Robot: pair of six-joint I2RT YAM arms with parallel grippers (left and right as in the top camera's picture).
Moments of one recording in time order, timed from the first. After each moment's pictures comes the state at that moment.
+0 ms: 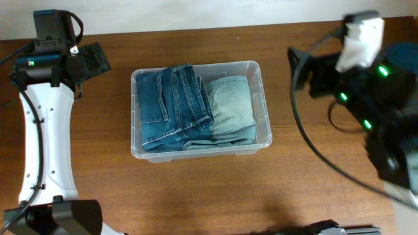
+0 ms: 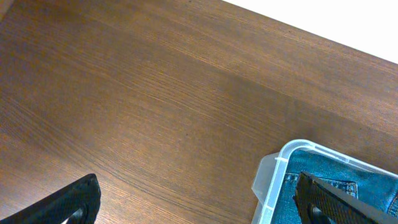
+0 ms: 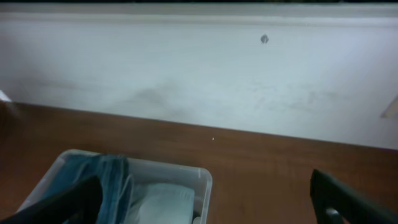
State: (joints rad) left arm 0.07 1.75 1.91 -1.09 -0.20 -0.28; right arm 0.18 1.22 1.69 -0.81 -0.05 0.03
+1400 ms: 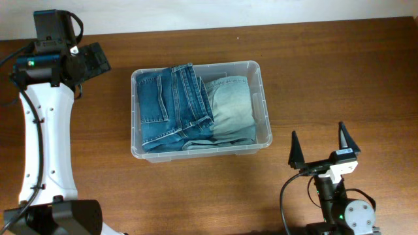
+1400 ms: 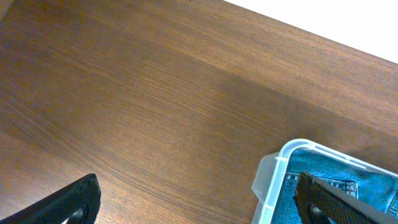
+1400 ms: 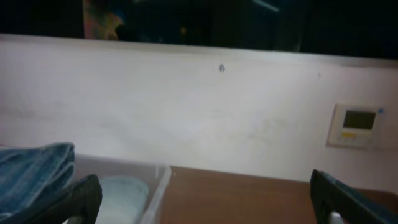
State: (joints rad) left arm 0.07 1.75 1.91 -1.09 -0.20 -0.28; right arm 0.05 0.07 0.14 0.14 -0.06 -0.07
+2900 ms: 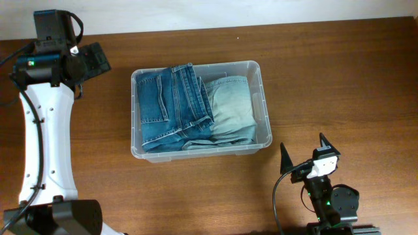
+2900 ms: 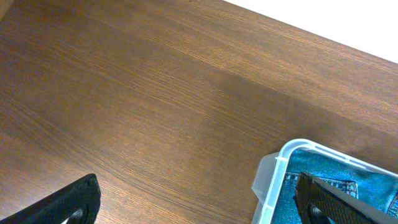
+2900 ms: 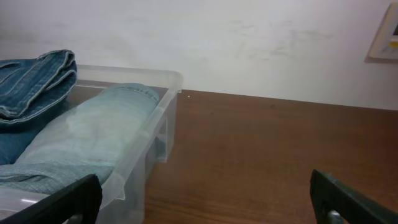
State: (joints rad) left arm 0.07 1.75 1.91 -1.09 -0.20 -0.28; right arm -0.02 0.02 0.01 -0.06 -0.18 -0.05
